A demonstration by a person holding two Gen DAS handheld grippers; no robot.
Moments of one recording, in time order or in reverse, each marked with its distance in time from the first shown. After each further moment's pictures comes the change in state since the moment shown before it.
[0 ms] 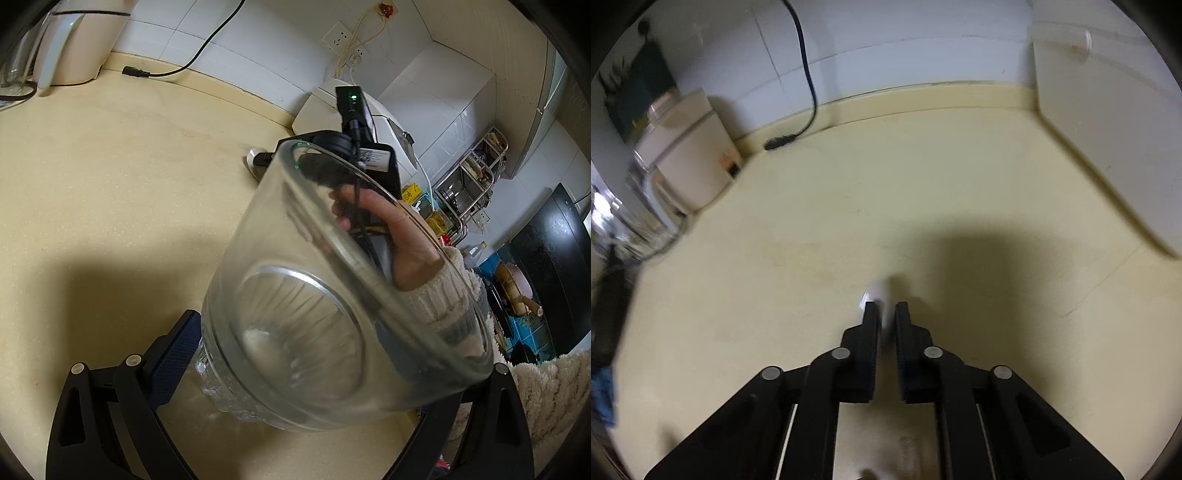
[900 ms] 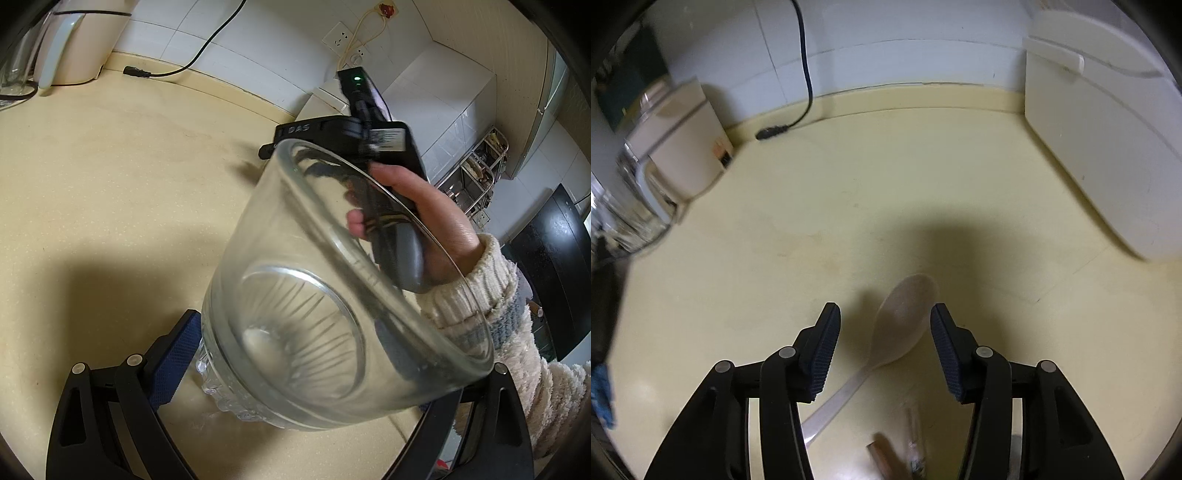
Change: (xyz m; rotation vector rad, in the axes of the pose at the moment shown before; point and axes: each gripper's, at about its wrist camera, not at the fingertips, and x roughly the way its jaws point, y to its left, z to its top) left arm 0.000 0.000 0.000 0.000 0.000 0.000; right arm -0.013 0.028 0.002 -0.057 0.082 -0.201
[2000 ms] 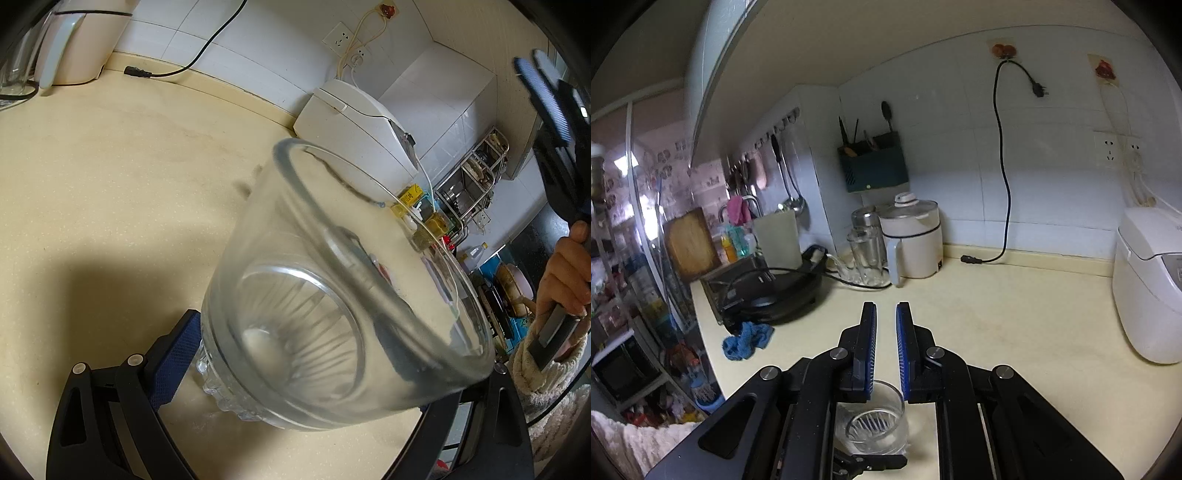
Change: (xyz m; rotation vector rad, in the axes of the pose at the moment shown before) left arm 0.000 0.000 0.000 0.001 0.000 0.000; right arm -0.252 0.039 -0.117 -0.341 -0.511 0.551
